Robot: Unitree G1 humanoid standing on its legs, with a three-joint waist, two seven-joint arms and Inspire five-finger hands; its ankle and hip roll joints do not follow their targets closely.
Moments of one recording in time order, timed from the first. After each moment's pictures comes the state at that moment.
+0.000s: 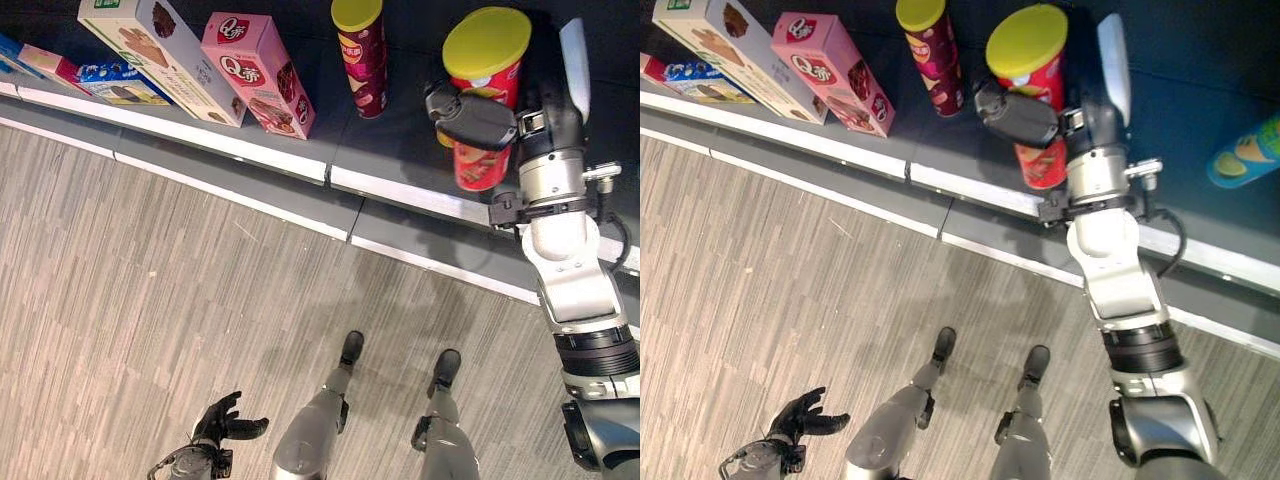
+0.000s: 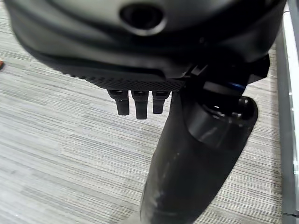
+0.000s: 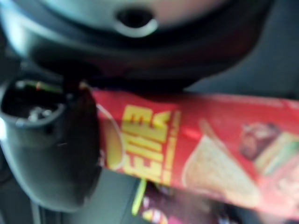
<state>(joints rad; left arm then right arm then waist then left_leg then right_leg) 0.04 0.26 -0.08 0.84 -0.19 -0.03 0.04 -0.67 -0.66 0.05 -0.10 -0.06 -0.04 -0.25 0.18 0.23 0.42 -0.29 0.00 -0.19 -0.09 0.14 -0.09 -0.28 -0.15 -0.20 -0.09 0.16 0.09</state>
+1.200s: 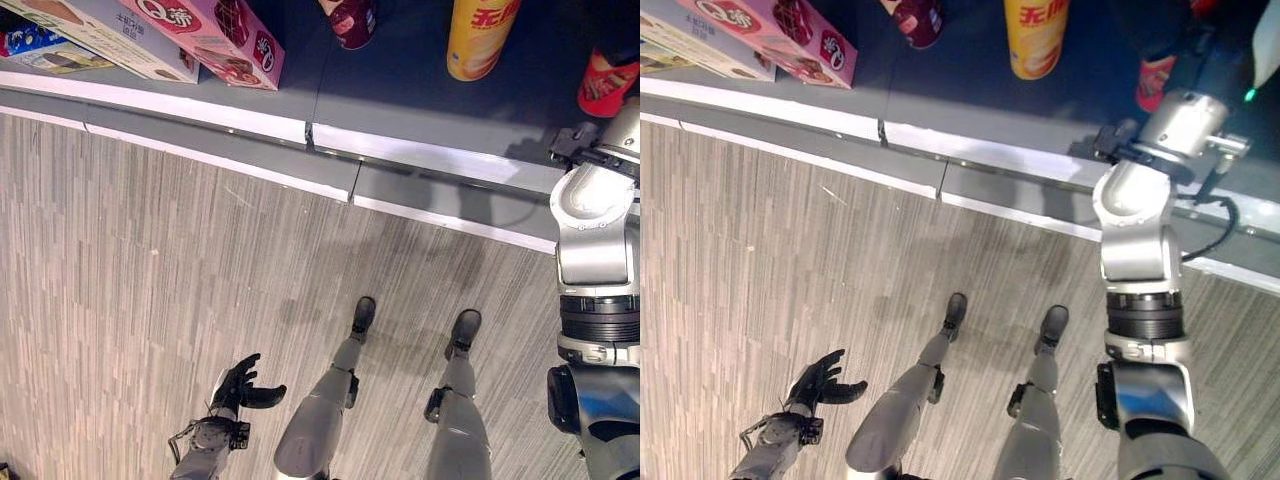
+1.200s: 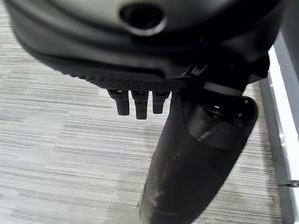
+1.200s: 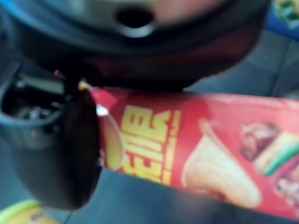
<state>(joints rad) 0.01 0.27 -0.20 0.66 -0.20 -0.09 0.10 -0.84 -0.61 -0.08 0.07 -0.33 -0.01 -0.67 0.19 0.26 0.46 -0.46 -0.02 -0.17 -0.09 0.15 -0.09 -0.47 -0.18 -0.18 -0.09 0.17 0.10</state>
